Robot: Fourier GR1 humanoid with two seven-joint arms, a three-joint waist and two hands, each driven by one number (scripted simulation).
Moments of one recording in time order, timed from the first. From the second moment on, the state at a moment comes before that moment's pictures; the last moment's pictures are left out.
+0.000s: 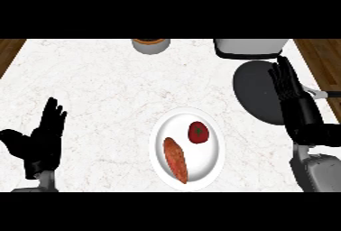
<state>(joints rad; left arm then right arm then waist) 0.01 0.24 -0.03 -1.57 0.17 0.38 0.14 -0.22 -0.30 0.10 -1.59 -0.15 -0.15 -0.07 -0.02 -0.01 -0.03</state>
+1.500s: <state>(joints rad) -0.07 0.19 -0.23 -1.55 0.30 0.05 0.20 -0.76 -0.23 0.87 -1.22 0.90 0.36 0.41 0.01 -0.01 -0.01</state>
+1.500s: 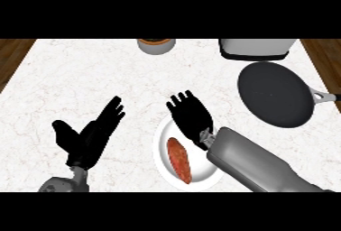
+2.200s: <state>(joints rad) -0.08 0.18 -0.20 -1.56 0.30 0.03 0.21 -0.72 -0.02 0.99 -1.19 0.81 0.73 0.87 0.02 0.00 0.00</state>
